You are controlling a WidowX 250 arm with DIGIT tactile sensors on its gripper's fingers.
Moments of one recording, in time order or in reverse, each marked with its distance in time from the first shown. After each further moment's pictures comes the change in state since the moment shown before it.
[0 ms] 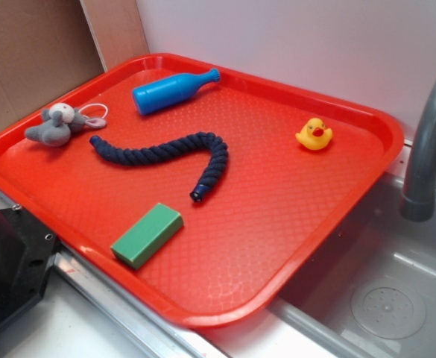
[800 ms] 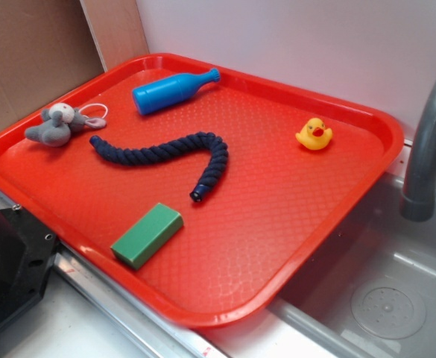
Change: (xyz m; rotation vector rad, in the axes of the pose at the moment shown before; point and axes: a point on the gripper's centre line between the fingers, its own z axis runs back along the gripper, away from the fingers) arm 0.087 0.006 -0.028 0.037 0.058 0.010
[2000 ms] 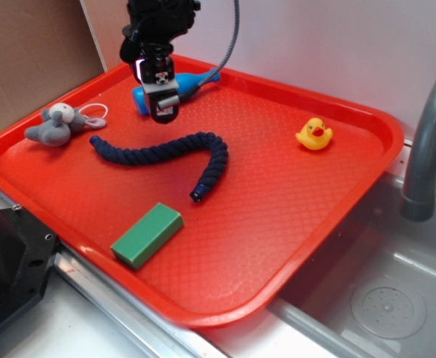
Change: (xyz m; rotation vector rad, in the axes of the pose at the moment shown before) arm 0.020 0.004 -0.143 0.065 0.140 -0.474
